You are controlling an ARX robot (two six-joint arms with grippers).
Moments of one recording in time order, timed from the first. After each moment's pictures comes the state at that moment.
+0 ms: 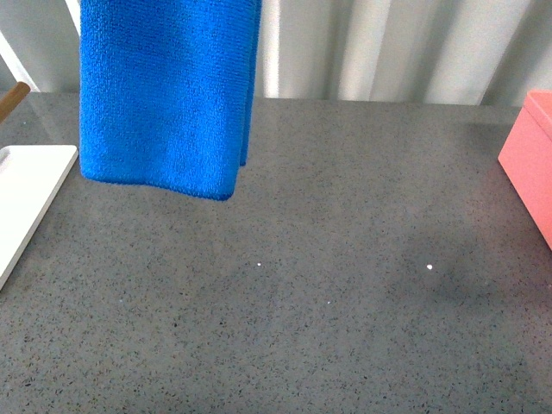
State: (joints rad) left arm -0.16 1.59 1.10 0.33 0.49 -0.39; right arm 0.00 0.00 0.02 0.00 0.00 -0.01
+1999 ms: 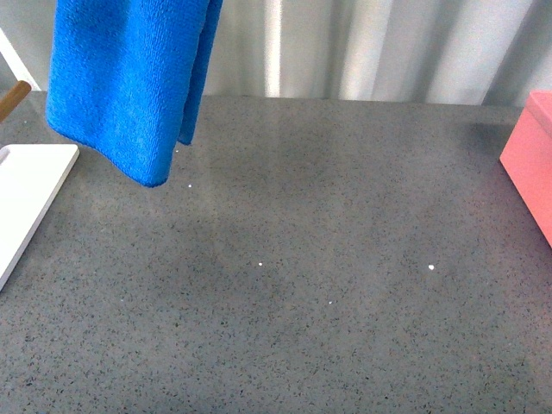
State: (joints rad) left arm -0.19 1.56 1.09 0.31 0.46 -0.39; right arm 0.48 2.00 1.34 0.47 -0.82 0.22
